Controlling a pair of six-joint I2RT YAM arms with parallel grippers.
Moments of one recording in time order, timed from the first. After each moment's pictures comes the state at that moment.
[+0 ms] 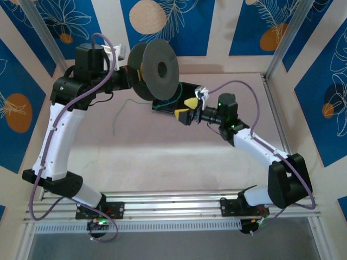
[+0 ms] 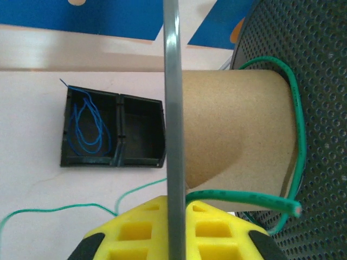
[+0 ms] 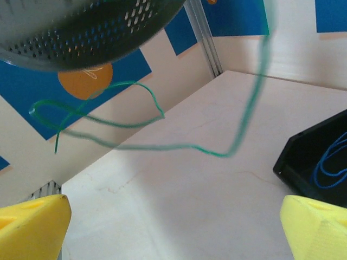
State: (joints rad) left arm -0.39 1.52 2.09 -1.05 0.30 -0.45; right arm 0.39 1.36 0.84 0.37 -0.69 0.34
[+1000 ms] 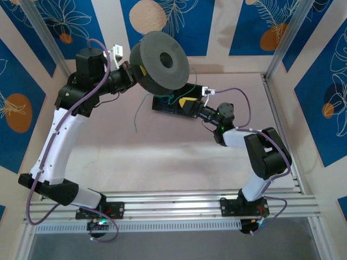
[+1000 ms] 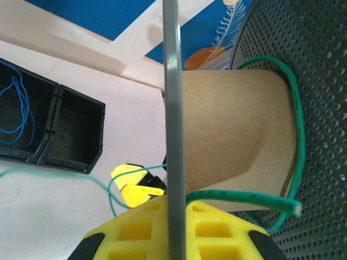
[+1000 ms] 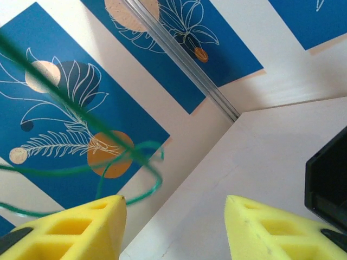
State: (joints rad) left arm -0.39 1.43 1.88 -0.77 0.41 -0.80; right arm 0.35 1.69 0.77 1.14 -0.67 0.88
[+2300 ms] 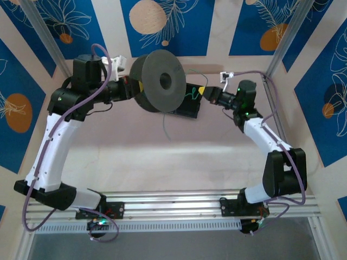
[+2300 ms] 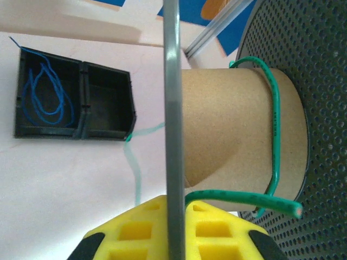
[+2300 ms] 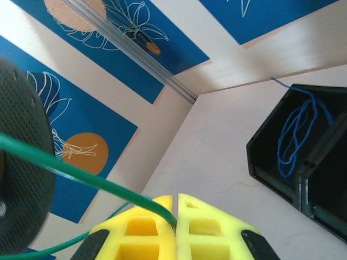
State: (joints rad) left arm -0.39 1.37 1.89 -1.03 0.43 -0.44; right arm 0.11 1.45 1.06 0.22 -0.85 0.72
